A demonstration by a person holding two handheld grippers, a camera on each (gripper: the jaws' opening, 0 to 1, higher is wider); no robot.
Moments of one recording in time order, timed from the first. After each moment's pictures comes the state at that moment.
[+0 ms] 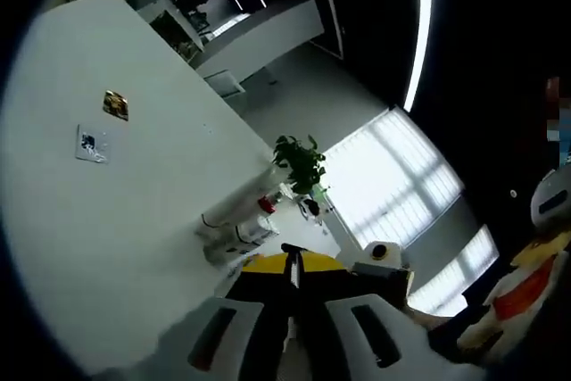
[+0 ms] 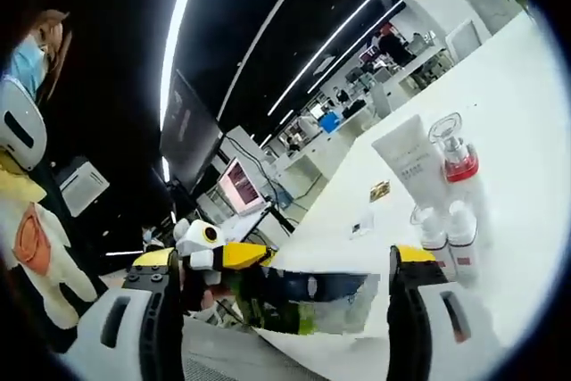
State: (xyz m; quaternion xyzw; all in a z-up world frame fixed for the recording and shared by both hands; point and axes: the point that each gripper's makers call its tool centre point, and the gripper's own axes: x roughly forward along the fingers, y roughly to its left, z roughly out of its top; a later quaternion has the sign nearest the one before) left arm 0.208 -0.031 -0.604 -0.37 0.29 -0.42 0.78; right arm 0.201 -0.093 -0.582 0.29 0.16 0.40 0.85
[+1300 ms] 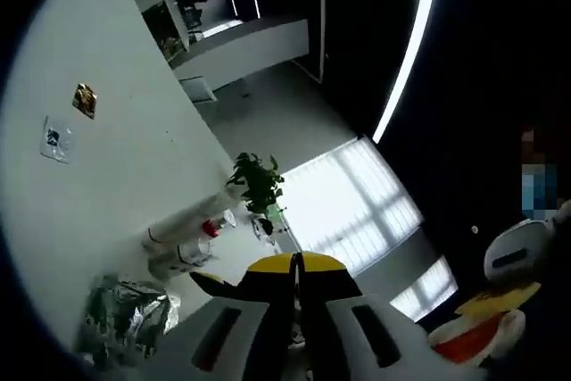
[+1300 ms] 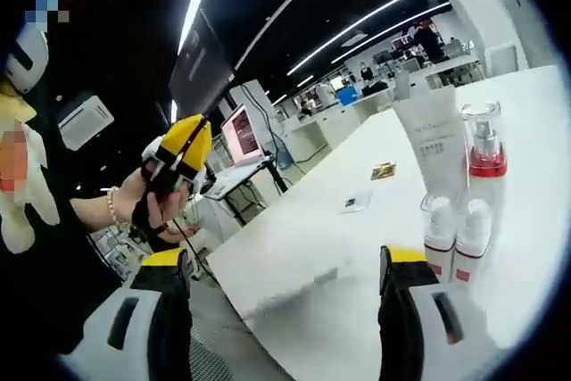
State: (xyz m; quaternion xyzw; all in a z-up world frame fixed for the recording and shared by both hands) left arm 0.207 -0.034 -0.527 -0.45 0.24 -0.46 0.73; right arm 0.206 -0.069 -0.640 0.15 0.21 0.47 0.85
